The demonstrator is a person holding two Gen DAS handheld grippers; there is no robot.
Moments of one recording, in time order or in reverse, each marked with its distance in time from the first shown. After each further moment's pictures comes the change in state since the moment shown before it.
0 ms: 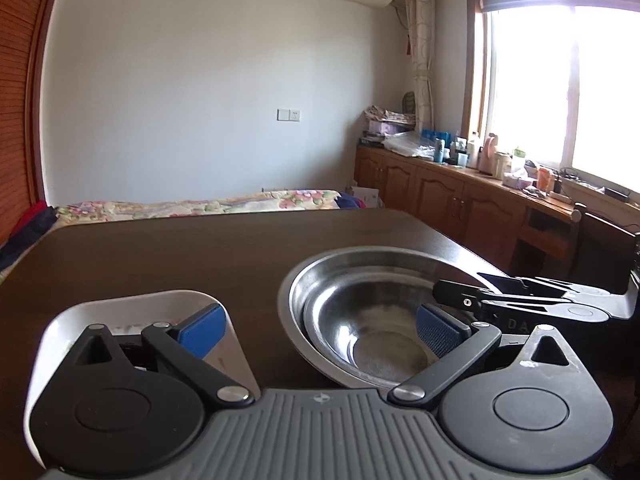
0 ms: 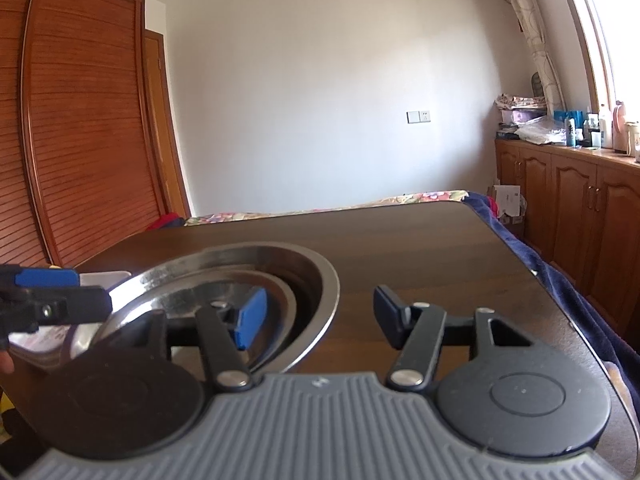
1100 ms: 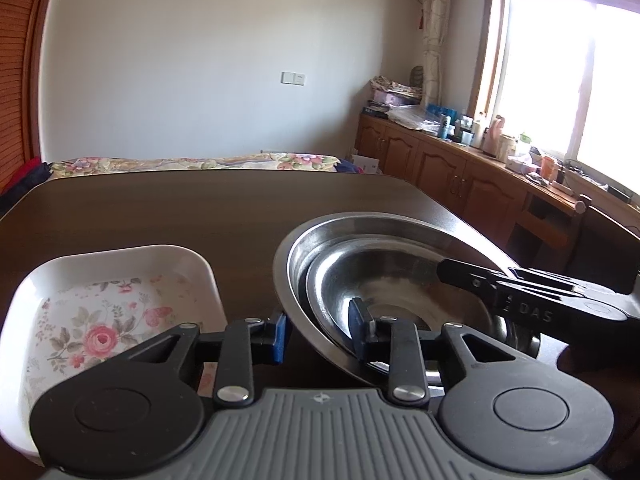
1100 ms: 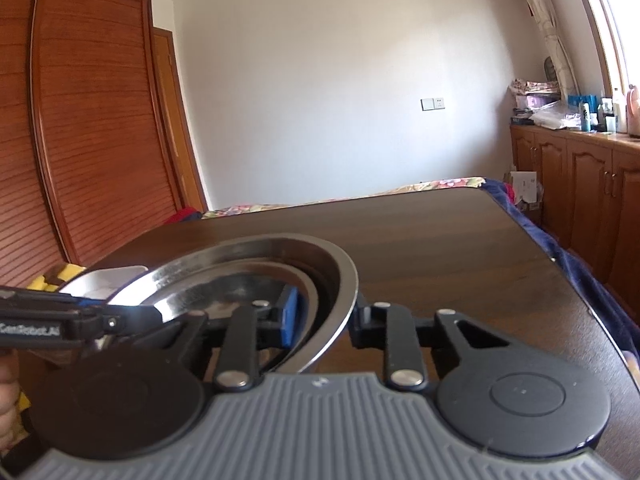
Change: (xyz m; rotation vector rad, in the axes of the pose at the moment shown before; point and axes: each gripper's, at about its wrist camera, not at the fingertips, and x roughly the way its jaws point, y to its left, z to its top) left arm 0.020 0.008 -0.006 -0.076 0.108 -0.009; right arm -0.004 0.001 -0.001 0.029 0.029 0.059
